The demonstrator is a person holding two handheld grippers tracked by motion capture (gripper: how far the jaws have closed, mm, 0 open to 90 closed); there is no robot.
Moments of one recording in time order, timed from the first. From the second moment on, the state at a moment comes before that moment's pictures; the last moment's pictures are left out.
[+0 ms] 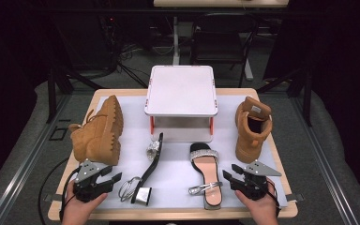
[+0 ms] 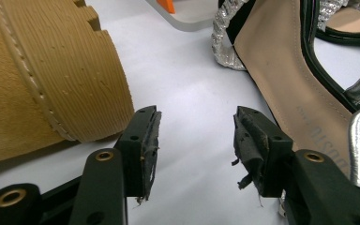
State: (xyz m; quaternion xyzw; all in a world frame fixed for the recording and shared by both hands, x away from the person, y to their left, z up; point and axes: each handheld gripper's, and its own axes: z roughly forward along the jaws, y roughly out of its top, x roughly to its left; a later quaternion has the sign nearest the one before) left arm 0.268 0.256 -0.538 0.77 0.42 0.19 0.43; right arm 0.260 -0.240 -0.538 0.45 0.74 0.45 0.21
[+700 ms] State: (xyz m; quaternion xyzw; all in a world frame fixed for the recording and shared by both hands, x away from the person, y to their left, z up) left arm 0.267 0.252 -0.540 0.78 0.43 0.17 0.43; right arm 0.259 -0.241 -0.540 0.47 0.73 0.45 0.19
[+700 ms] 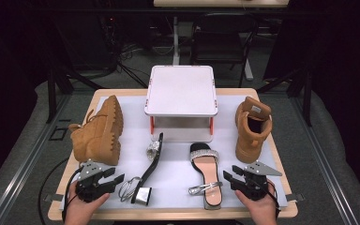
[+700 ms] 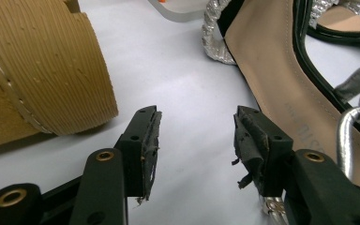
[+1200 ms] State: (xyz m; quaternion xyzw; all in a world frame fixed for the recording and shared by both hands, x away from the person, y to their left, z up) left arm 0.262 0.261 -0.531 0.76 0.44 0.17 0.44; right arm 0.250 -0.247 -0.538 0.48 0.73 0.44 0.20
